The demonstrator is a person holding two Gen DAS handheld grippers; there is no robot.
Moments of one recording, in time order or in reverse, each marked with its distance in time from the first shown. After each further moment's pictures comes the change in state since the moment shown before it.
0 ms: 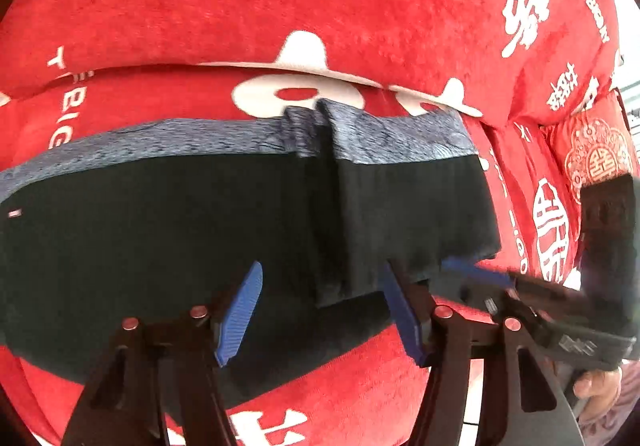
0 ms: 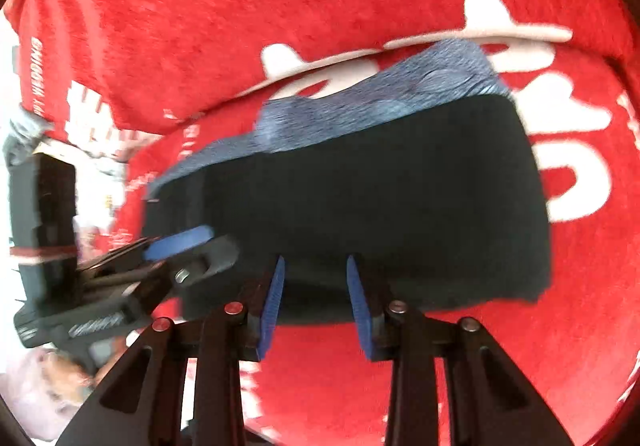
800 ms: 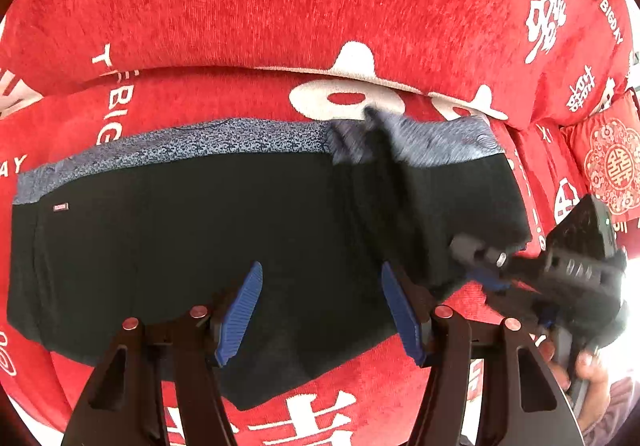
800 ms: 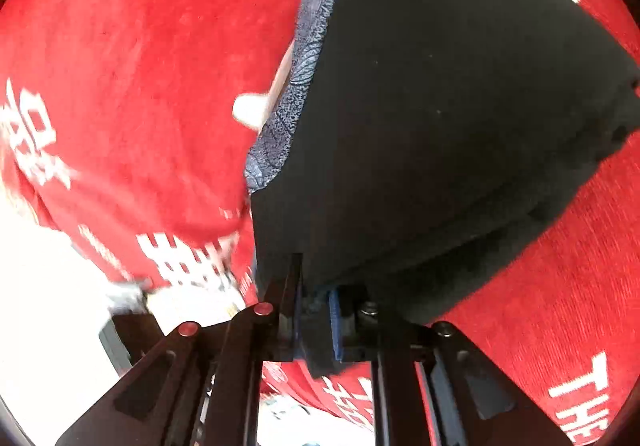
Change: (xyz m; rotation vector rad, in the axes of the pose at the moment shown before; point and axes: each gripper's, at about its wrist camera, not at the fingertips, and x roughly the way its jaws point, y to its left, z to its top) left arm -0.017 0.024 -0.007 0.008 -0.005 0.086; right arm 0.034 -0.050 -0.027 0.498 -0.106 0.298
